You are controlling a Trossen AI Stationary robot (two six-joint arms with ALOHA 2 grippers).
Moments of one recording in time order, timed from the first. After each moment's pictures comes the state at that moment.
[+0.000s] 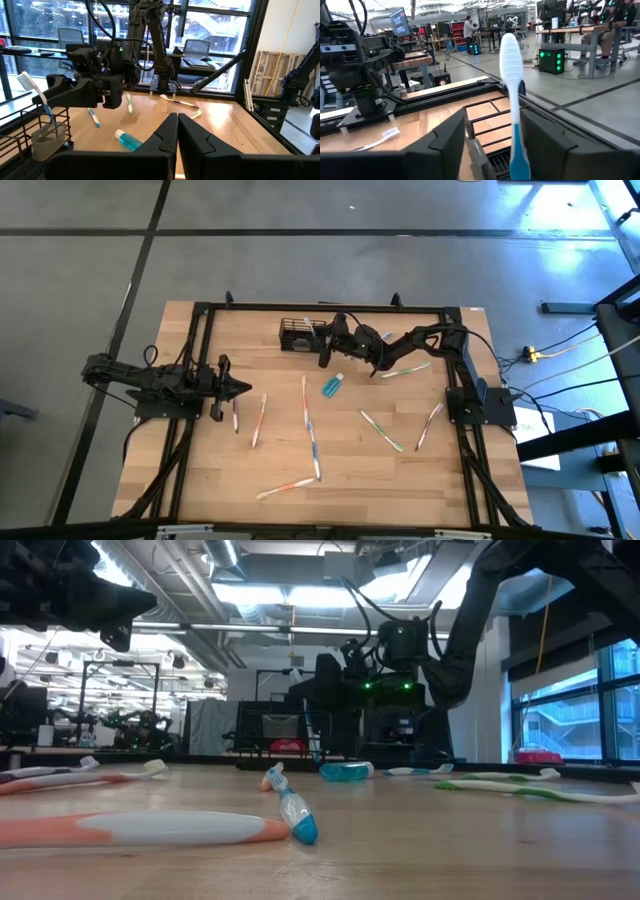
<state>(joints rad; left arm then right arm) -0.22 0.03 0.02 0.07 -0.27 -0.09 -0.35 2.15 0.93 1.24 -0.03 0.15</state>
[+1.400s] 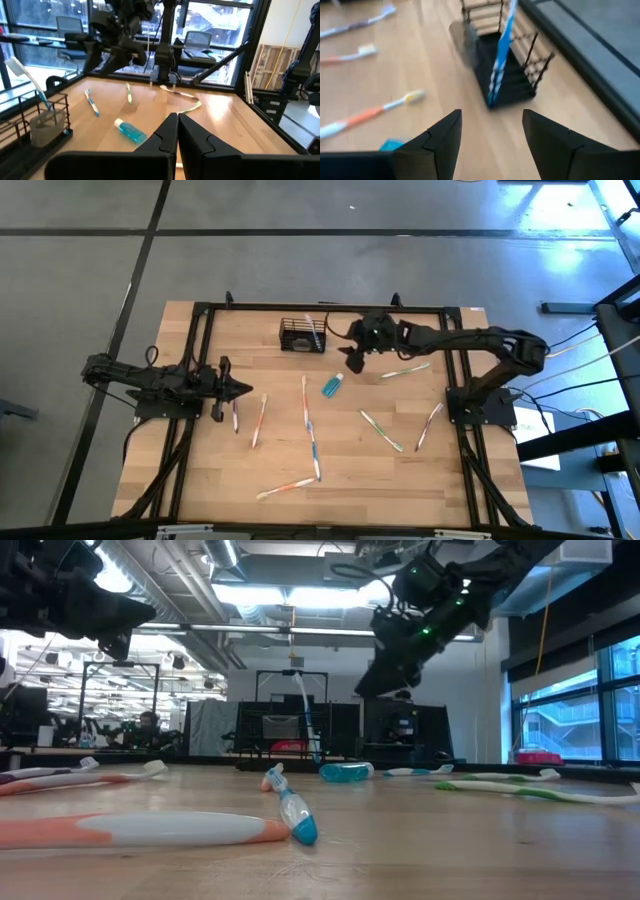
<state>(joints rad) -0.22 0.03 0.02 0.02 -0.27 -0.13 -0.33 1.54 0.89 -0.02 -0.02 0.00</state>
